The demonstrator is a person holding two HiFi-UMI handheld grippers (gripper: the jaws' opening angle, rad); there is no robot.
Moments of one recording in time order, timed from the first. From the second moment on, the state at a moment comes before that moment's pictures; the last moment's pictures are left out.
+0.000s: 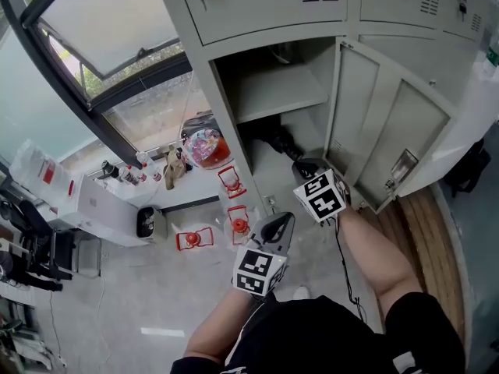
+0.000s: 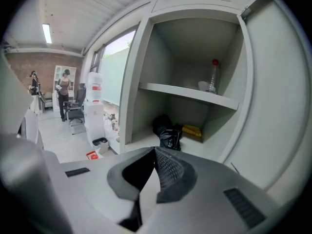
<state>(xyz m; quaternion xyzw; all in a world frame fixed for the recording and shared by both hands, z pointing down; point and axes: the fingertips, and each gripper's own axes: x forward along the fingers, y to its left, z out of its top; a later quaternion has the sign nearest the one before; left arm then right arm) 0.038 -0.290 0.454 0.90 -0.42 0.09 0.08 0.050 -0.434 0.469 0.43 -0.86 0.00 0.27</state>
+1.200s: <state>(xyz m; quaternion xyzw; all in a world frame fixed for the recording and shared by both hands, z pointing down) -0.045 -0.178 0.465 0.91 -0.40 0.09 0.10 -0.005 -0.248 0.469 0.44 -0.87 0.08 0.20</state>
